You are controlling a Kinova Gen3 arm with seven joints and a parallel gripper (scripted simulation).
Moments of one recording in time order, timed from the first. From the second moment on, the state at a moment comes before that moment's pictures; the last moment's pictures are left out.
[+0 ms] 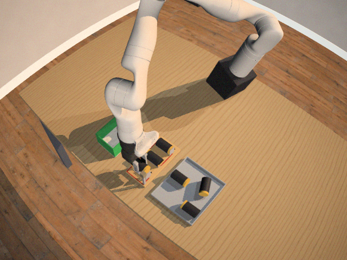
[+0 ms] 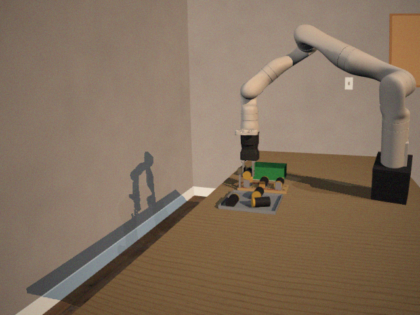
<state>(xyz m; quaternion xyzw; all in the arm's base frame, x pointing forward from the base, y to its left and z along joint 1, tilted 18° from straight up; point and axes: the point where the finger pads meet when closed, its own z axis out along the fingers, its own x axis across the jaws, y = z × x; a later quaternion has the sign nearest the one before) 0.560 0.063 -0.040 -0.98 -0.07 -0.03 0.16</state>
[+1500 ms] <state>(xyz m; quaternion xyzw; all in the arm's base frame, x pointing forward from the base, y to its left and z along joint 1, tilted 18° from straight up) 0.561 0.073 -0.070 -0.98 -0.07 -0.03 0.16</state>
